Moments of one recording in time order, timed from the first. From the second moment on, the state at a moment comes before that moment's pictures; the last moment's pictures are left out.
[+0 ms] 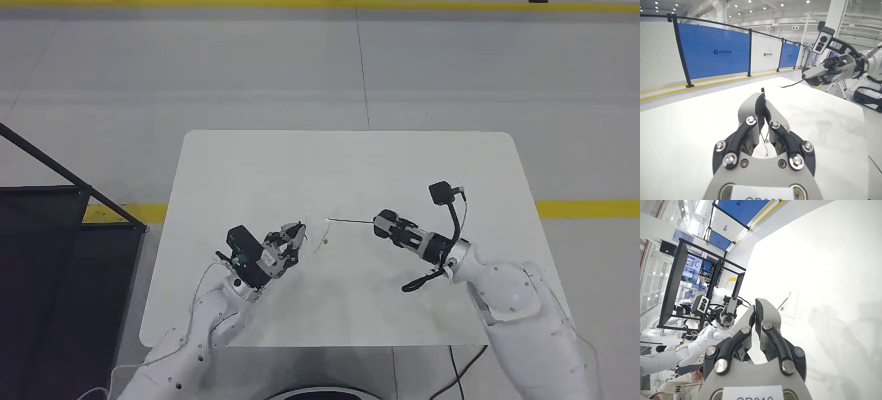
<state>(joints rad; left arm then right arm) 1.29 -1.13 -1.05 -1.47 1.21 -0.33 0.56 -1.19 -1.12 1.30 -1.72 -0.17 -0.14 0.72</state>
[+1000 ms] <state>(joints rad) 1.24 -1.20 -0.94 -1.41 1.38 -0.07 0.63 -1.25 -1.11 1.31 -1.80 -0.13 -0.13 0.73</state>
